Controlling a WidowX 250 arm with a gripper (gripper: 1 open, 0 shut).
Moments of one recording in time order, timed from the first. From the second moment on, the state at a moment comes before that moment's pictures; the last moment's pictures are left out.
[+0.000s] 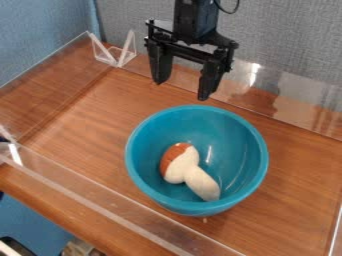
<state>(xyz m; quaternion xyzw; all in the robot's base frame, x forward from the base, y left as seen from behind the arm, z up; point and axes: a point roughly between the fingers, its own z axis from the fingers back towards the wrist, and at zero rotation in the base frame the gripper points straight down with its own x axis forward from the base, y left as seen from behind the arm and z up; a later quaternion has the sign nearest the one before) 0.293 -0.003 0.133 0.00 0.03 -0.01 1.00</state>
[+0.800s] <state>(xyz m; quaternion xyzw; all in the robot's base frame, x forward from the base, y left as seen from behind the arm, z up) 0.261 -0.027 0.038 -0.01 0.08 -0.09 0.99</state>
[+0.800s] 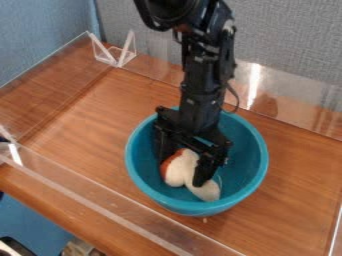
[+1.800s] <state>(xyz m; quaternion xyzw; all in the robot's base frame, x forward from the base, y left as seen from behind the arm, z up) 0.260 -0.024 0.034 -0.02 0.08 -0.08 0.99</state>
